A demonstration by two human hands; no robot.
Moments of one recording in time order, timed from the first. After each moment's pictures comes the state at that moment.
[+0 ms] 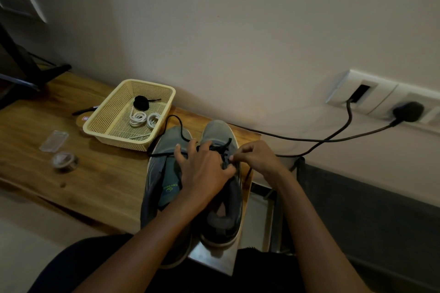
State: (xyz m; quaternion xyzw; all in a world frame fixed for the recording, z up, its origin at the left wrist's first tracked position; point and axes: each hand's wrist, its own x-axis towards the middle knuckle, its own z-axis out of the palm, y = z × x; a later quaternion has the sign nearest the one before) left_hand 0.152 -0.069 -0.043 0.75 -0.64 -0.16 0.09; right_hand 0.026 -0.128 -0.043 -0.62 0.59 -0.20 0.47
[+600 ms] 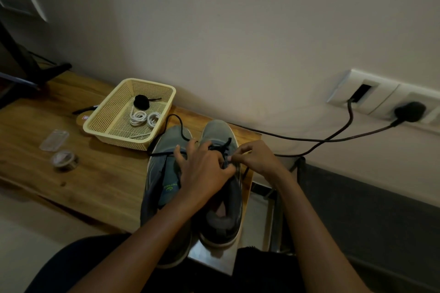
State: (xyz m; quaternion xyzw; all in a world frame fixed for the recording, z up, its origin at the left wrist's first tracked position) left_hand 0.154 -0.068 -0.041 0.74 -0.63 -0.18 0.11; right_hand 0.028 -0.130 -0.045 -0.67 0.59 -0.17 0.41
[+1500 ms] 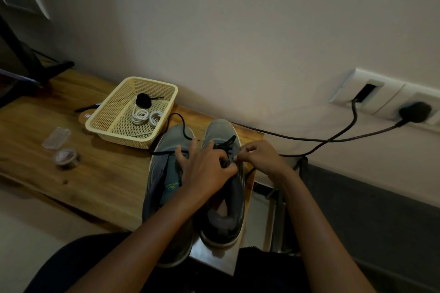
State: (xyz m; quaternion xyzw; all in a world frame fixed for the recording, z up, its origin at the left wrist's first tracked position) left_hand 0.157 -0.070 -0.044 0.73 -0.64 -0.20 0.11; right_hand 0.026 -0.128 -0.044 -0.65 0.61 -0.16 0.44
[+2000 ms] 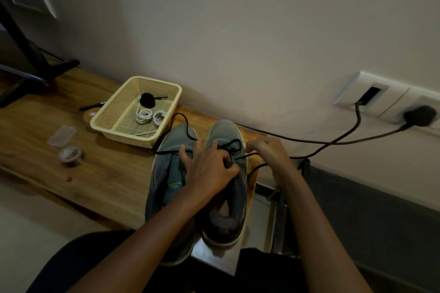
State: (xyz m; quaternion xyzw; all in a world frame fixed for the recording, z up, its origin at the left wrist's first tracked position) left_hand 0.156 -0.069 -0.042 0.73 -0.64 -0.21 0.11; right_hand 0.028 -0.133 -0.033 -0.54 0.66 -0.26 0.45
